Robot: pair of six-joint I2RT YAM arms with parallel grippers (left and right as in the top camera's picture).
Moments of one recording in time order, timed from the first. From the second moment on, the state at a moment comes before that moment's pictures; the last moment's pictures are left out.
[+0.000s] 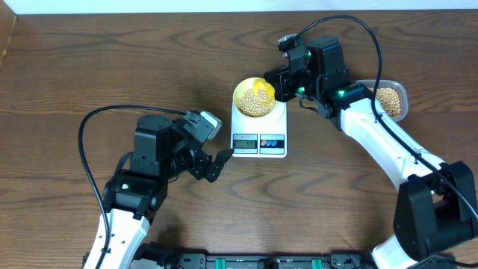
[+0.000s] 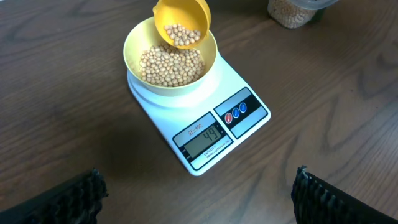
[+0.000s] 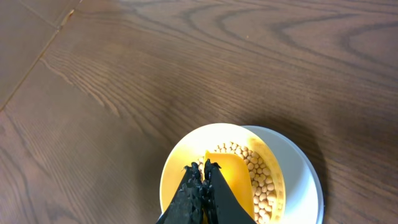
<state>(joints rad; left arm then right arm) -0.24 0.97 0.76 -0.53 0.44 0.27 0.38 1.75 1.27 -0.16 -0.45 0.20</state>
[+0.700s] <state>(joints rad) -0.24 0.97 0.76 -0.53 0.44 0.27 0.31 1.75 1.27 -0.16 -0.61 0.49</state>
